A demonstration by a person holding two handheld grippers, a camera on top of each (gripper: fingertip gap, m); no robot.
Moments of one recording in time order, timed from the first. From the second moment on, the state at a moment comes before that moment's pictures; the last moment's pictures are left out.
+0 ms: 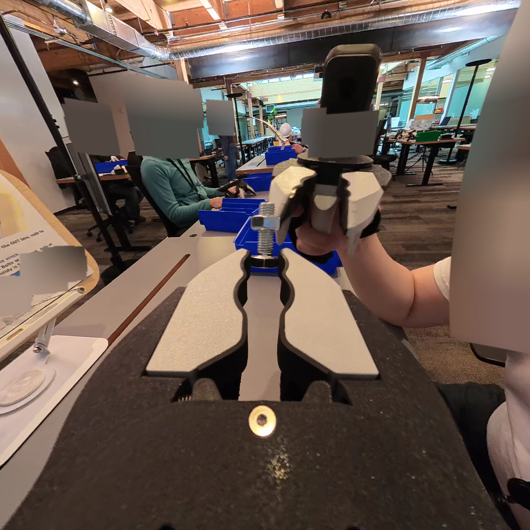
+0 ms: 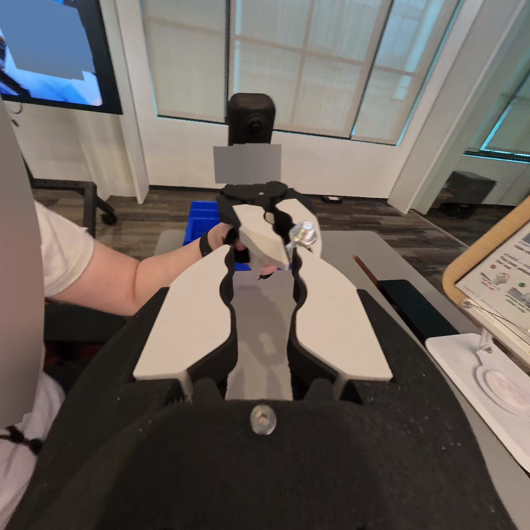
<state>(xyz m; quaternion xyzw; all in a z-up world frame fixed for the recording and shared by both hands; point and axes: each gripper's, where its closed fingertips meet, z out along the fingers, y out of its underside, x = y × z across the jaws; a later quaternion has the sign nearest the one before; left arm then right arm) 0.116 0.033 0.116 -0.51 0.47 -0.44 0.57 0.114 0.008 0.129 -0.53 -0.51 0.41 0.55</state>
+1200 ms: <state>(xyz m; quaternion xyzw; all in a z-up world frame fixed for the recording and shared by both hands) 0.125 0.034 0.111 -0.52 0.47 -0.42 0.58 0.110 0.033 0.131 -0.52 -0.45 0.41 0.60</state>
